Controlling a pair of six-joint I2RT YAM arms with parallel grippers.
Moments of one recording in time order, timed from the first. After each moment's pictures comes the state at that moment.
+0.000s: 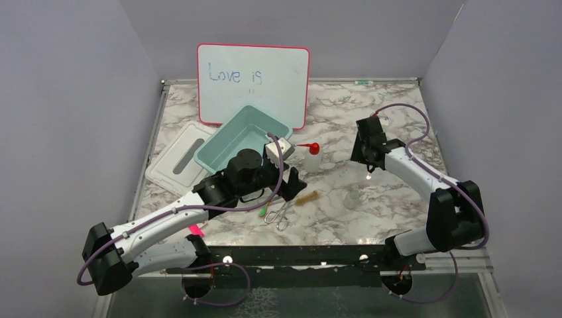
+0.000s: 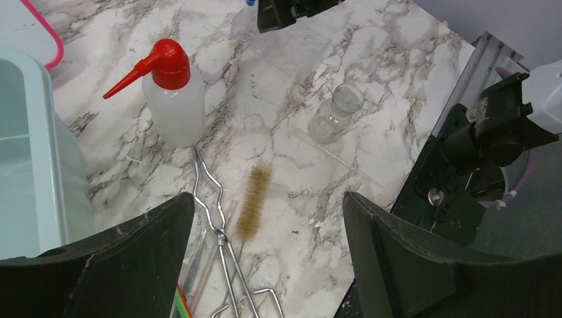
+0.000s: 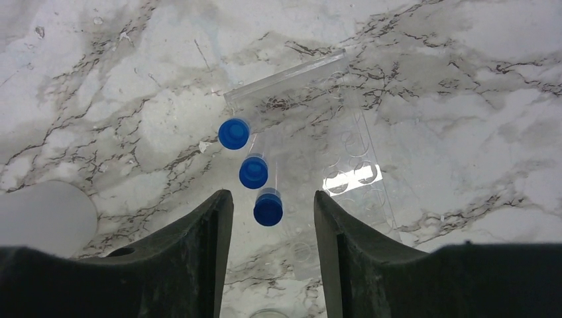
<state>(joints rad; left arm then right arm) -0.94 1.02 0.80 -0.08 0.11 -0.22 0.31 1.44 0.92 -0.45 0.35 0.47</state>
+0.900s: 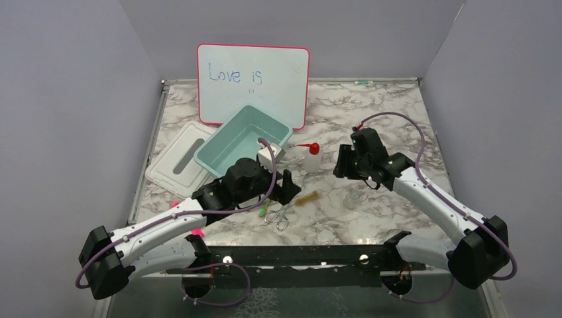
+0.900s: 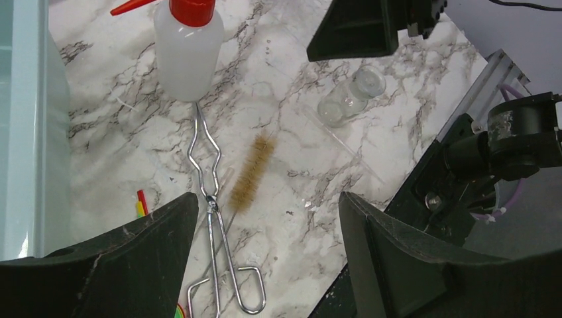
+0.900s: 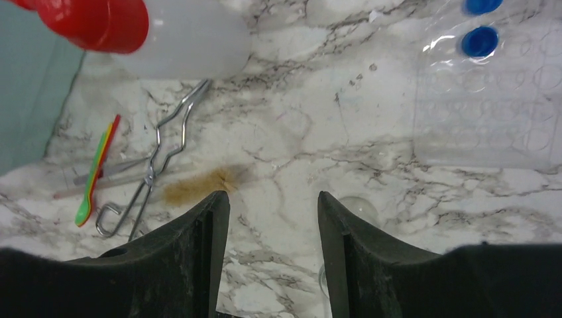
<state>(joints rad) -0.94 0.98 0.69 -0.06 0.04 -0.37 0.47 1.16 0.89 -0.59 0.08 0.51</state>
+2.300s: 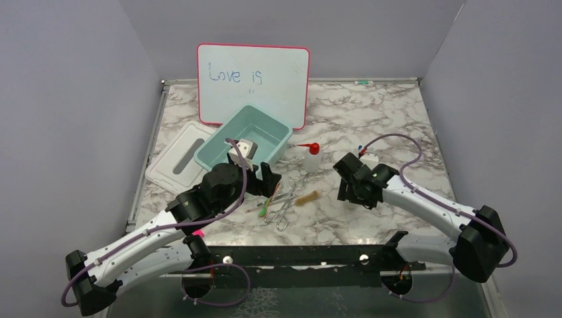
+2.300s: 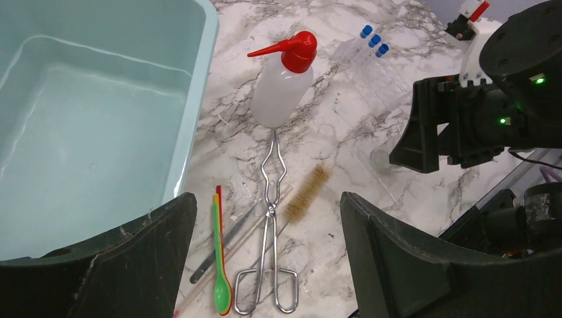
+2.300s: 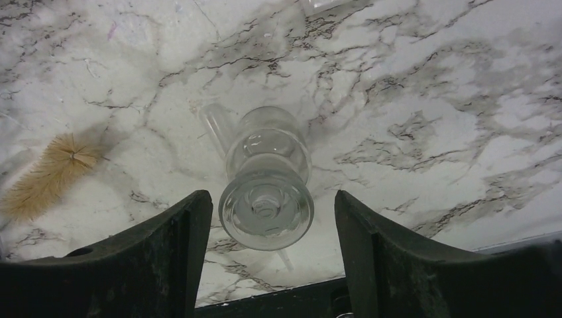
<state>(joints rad) -0.94 0.75 0.69 -0.24 -0.26 -0.40 0.72 1.18 0.80 -0.91 0.40 0.89</state>
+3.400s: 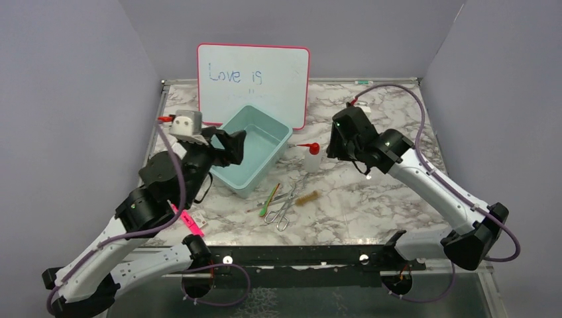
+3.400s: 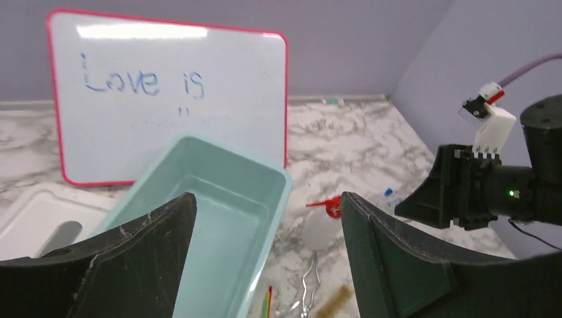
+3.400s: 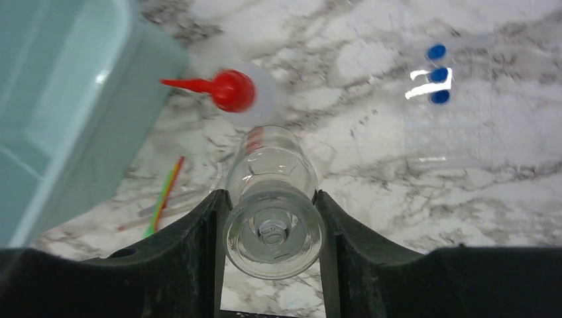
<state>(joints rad) -0.94 0.71 1.10 -0.42 -0.57 -0.26 0.72 1.28 1.26 -0.90 0.40 0.68</state>
